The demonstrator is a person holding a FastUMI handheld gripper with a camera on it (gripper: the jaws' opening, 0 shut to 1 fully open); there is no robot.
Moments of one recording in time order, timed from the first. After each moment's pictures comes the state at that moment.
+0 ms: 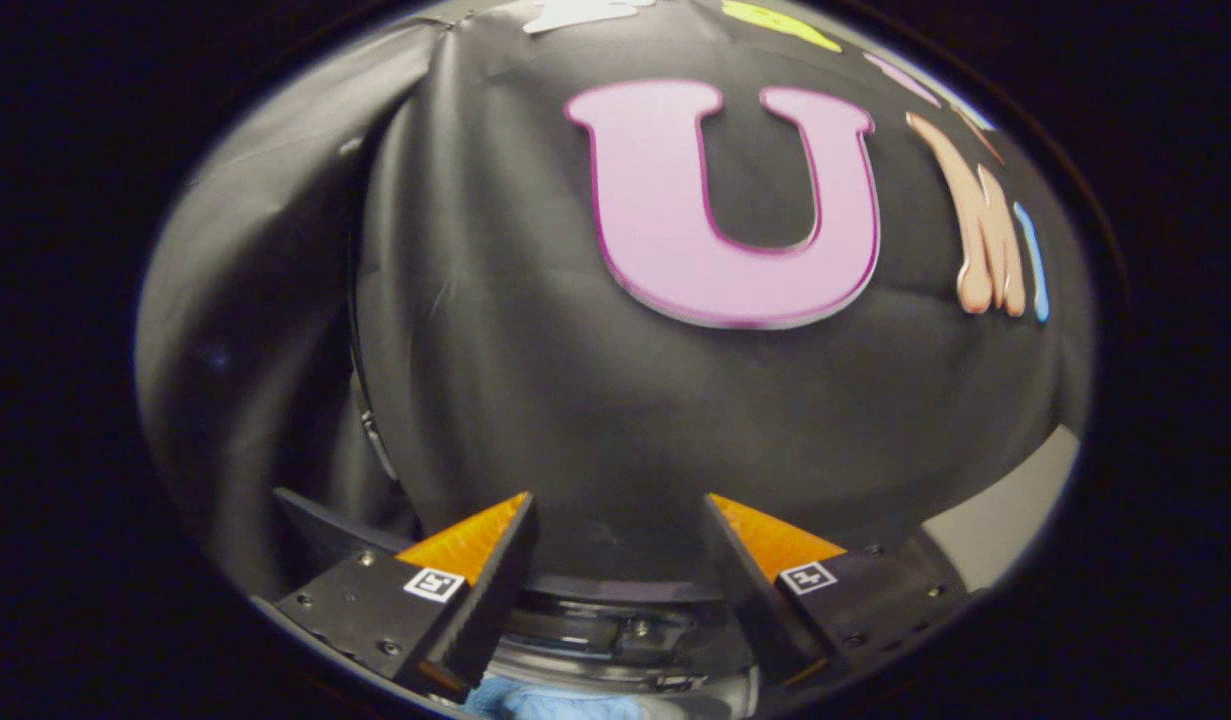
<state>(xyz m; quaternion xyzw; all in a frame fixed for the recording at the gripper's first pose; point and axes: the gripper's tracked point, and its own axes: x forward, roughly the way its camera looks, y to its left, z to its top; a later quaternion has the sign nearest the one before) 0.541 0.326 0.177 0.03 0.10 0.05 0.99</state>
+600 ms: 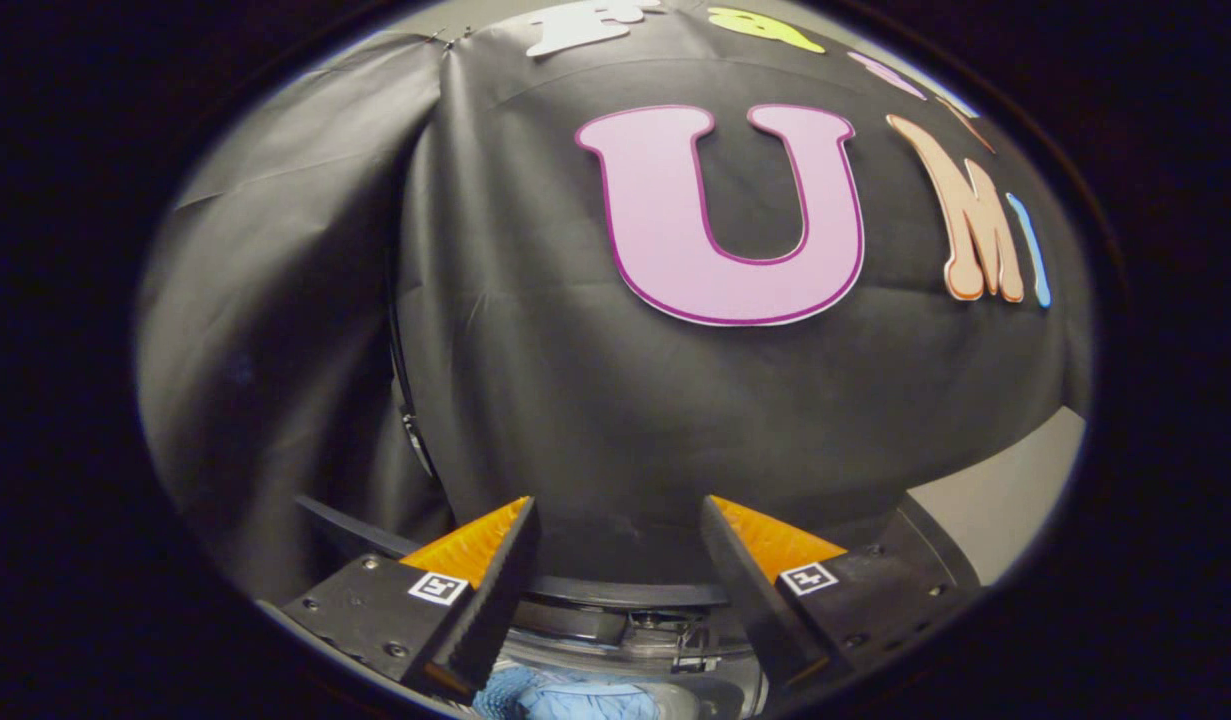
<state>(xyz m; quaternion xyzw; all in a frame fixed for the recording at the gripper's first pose) 0.537 0.330 0.178 0.02 0.09 0.08 0.99</state>
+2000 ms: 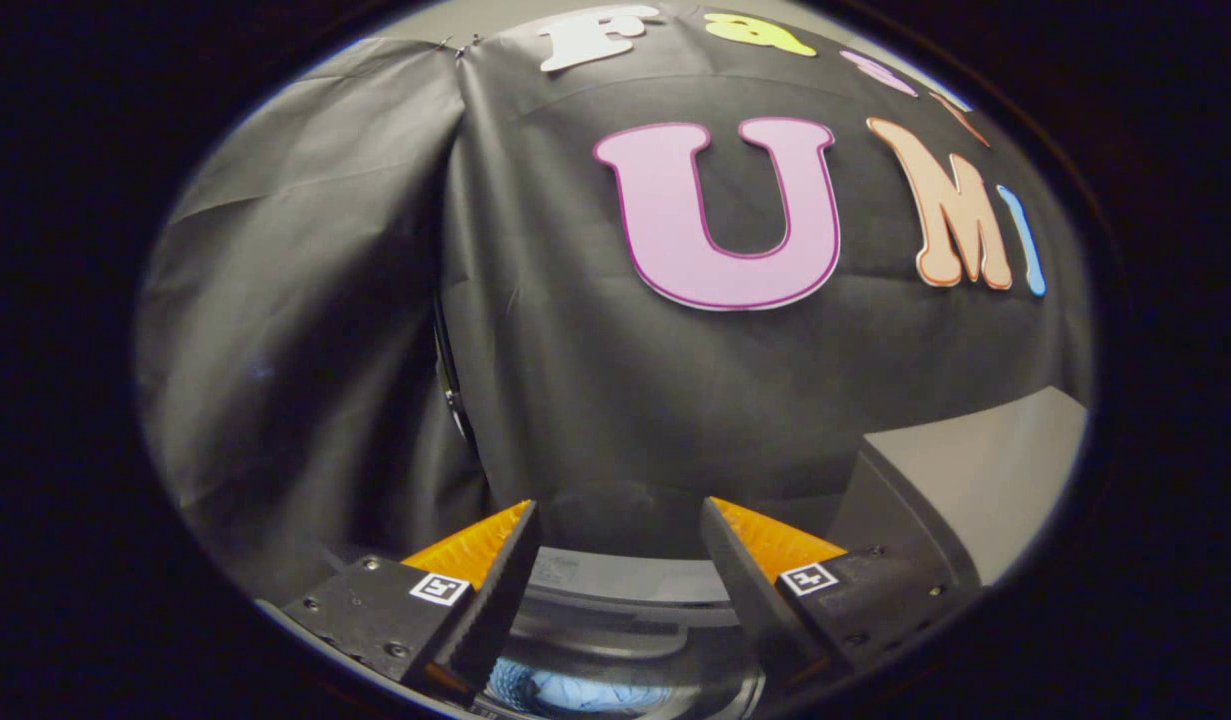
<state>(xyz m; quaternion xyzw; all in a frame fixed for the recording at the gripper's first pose) 0.592 0.328 0.175 0.03 0.11 0.09 0.99</state>
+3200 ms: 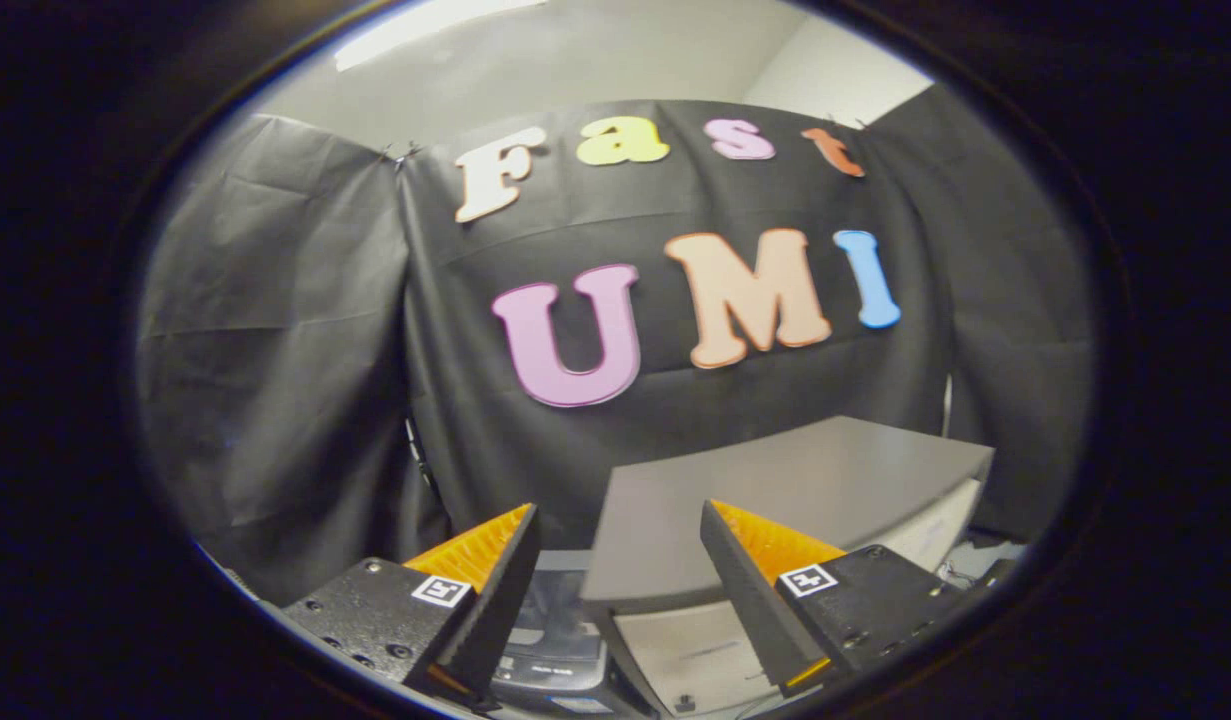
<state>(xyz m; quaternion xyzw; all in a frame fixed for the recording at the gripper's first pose) 0.331 0.096 0.264 0.09 -0.02 -0.02 1.00</state>
